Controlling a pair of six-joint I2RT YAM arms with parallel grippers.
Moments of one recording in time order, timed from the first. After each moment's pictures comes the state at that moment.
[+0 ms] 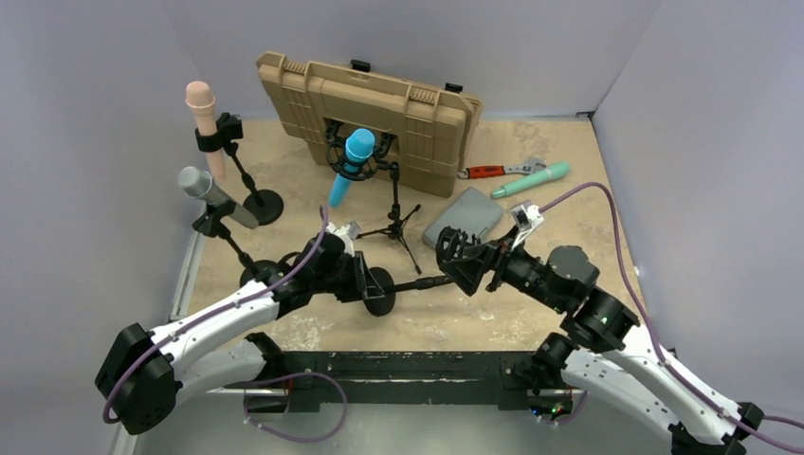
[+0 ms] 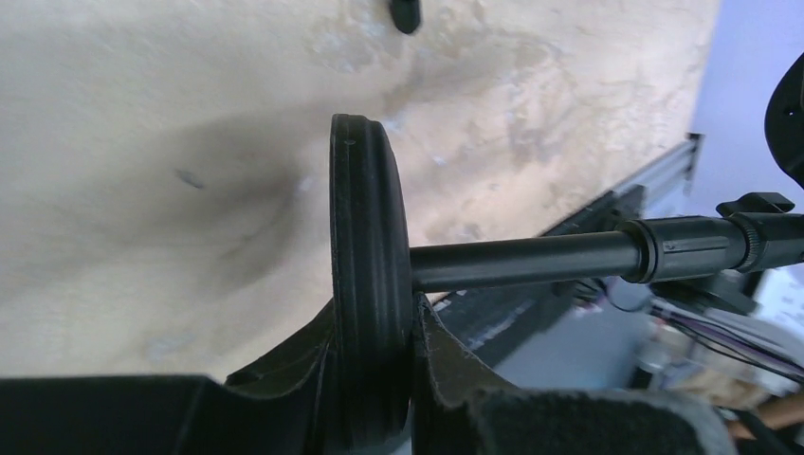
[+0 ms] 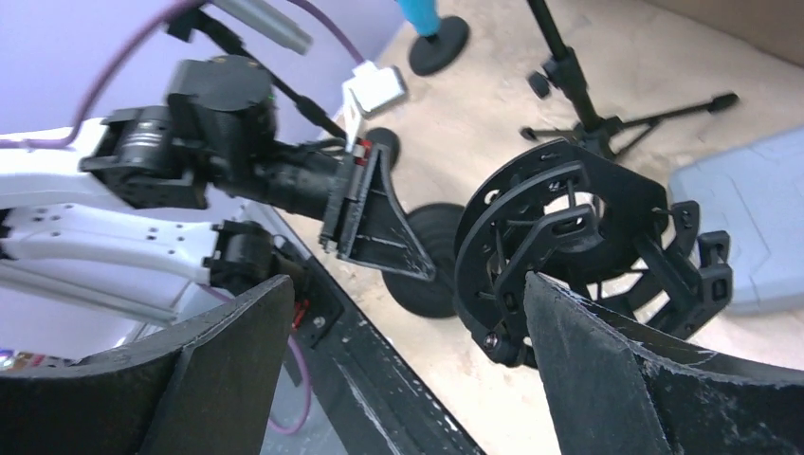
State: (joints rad) left arm -0.74 1.01 0.54 -0.30 0.20 -0.87; right arm 0.81 0.55 0.68 -0.29 -0.08 0.60
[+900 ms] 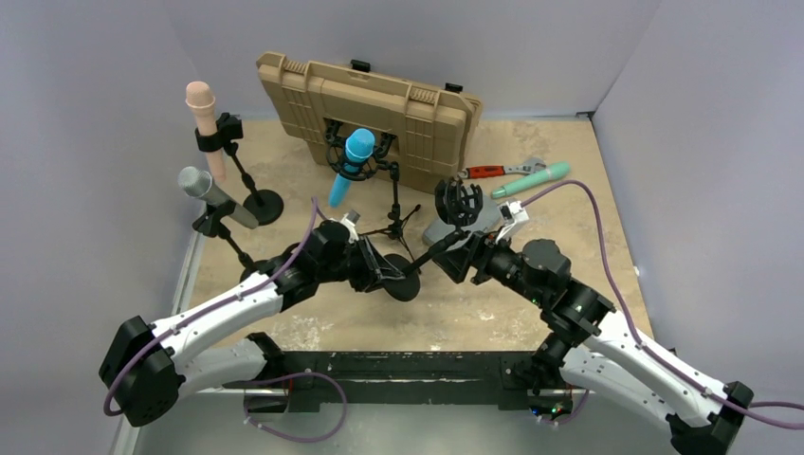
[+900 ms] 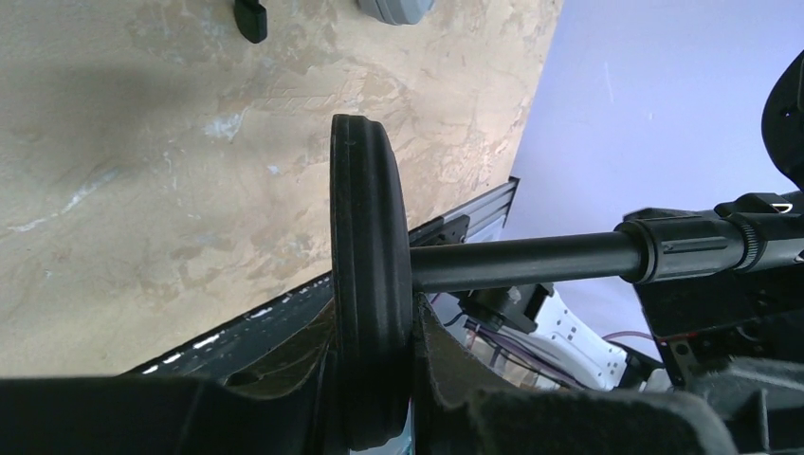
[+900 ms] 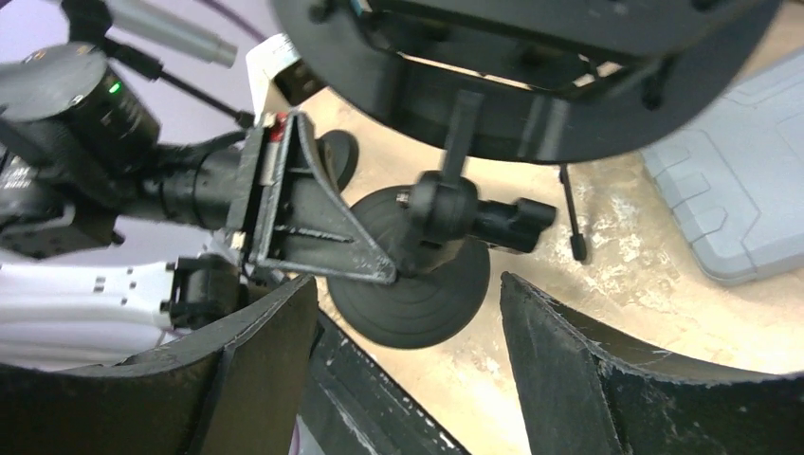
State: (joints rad) left arm -0.76 1.05 0.63 -0.19 0.29 -1.28; right arm 0.81 0.63 0.62 -0.19 -0.01 0.68
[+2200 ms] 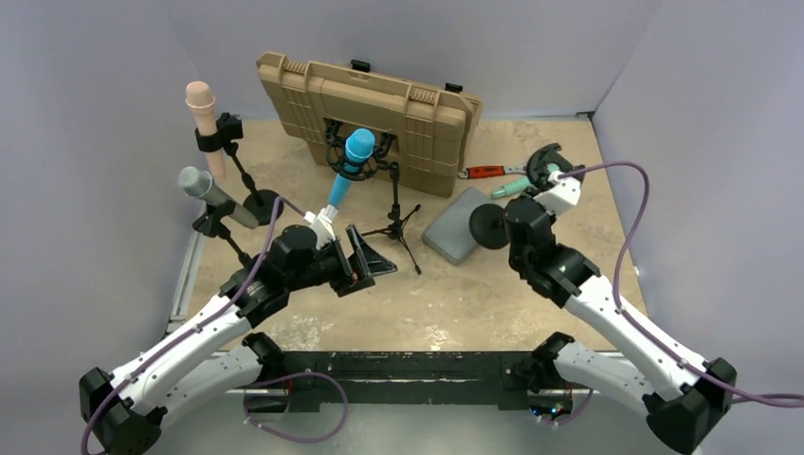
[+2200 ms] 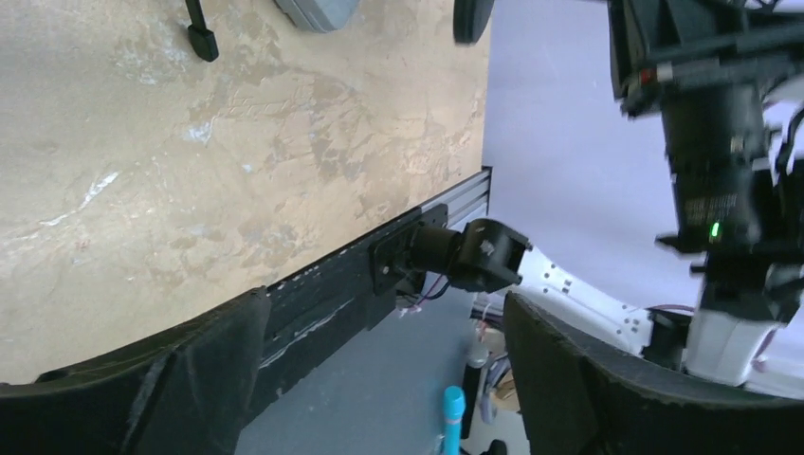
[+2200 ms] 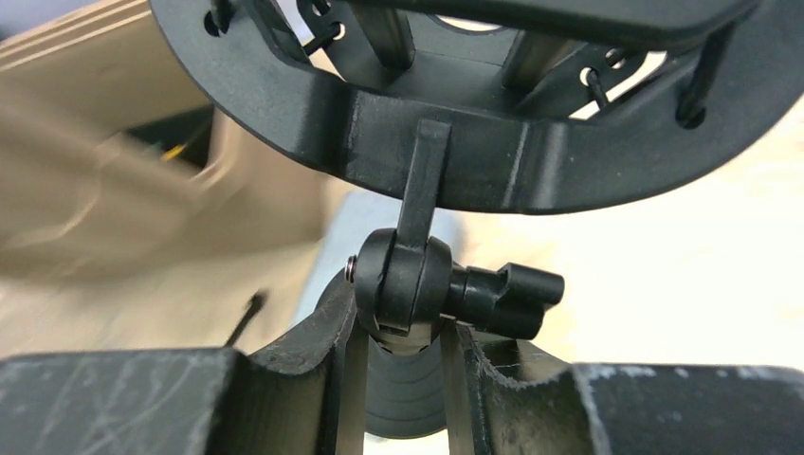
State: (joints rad) left arm -0.72 0.80 0.66 -0.33 0.28 -1.18; right arm 0.71 0.87 0.81 -0.38 0.86 0.71
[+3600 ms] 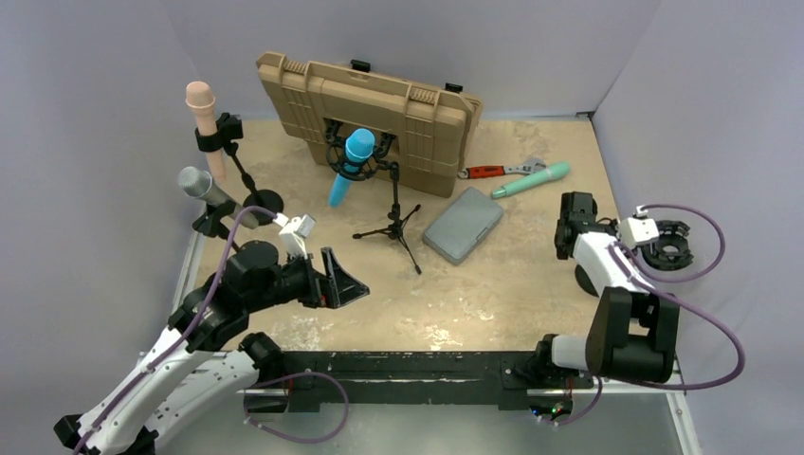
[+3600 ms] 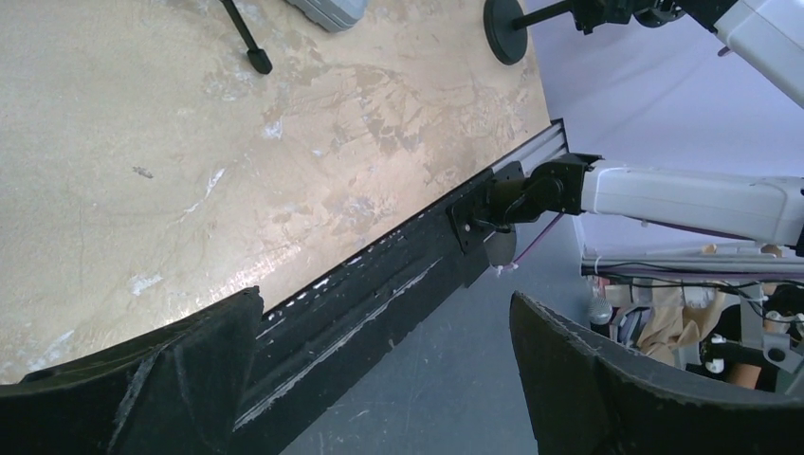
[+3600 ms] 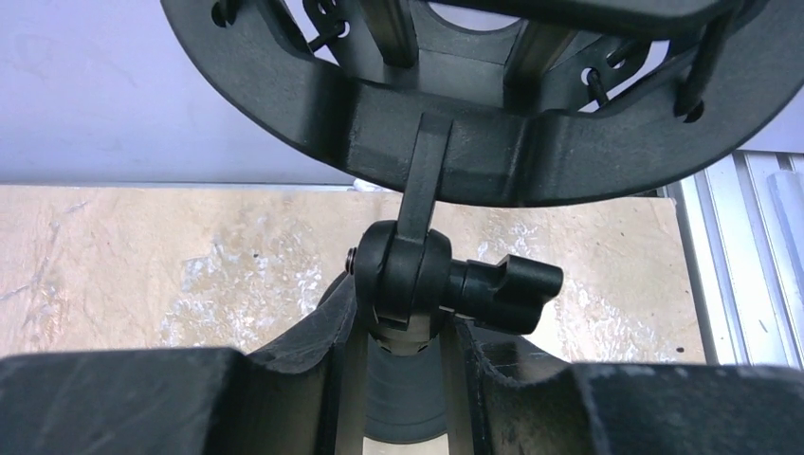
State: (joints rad) left arm -0.72 0.55 0.78 -0.70 0.24 -0.80; right arm -0.13 1.33 0.76 -0.56 1.22 1.15
